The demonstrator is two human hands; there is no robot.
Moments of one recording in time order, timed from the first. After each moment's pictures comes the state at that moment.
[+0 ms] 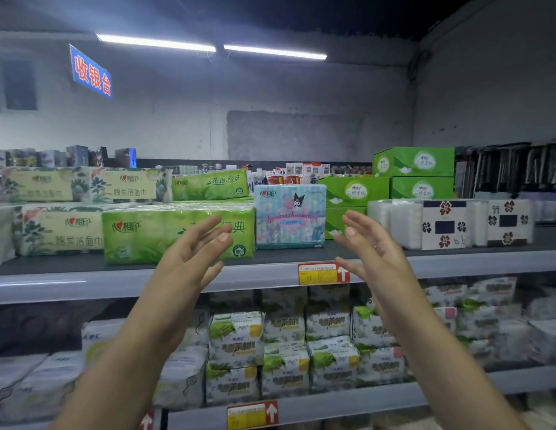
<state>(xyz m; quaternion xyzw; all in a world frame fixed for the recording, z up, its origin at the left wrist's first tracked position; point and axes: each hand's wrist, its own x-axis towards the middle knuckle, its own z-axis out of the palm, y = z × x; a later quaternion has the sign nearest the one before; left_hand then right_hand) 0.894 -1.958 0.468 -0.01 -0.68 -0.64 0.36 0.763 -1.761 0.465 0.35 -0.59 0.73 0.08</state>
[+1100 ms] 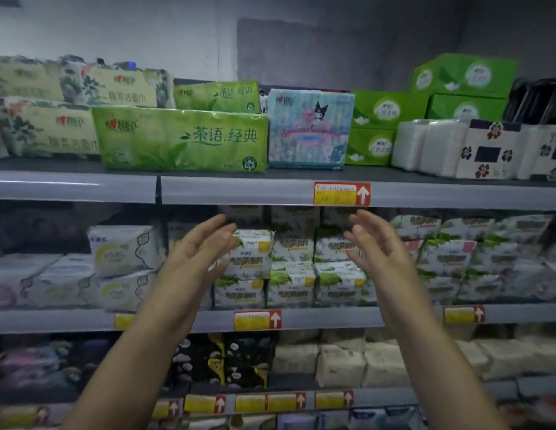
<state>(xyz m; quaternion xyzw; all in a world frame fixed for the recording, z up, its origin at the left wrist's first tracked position) 0.892 -1.963 0.366 0.10 -0.64 -0.70 0.30 0.758 -1.771 0.368 0.25 -0.64 0.72 0.01</state>
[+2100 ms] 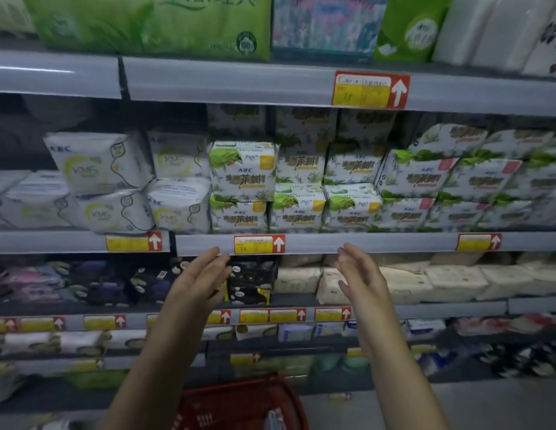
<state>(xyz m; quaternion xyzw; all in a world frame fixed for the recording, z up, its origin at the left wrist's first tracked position) 0.894 -1.970 0.211 0.24 -0.57 -0.76 0.18 0.781 -1.774 0.223 0.09 -0.67 0.73 -0.12</state>
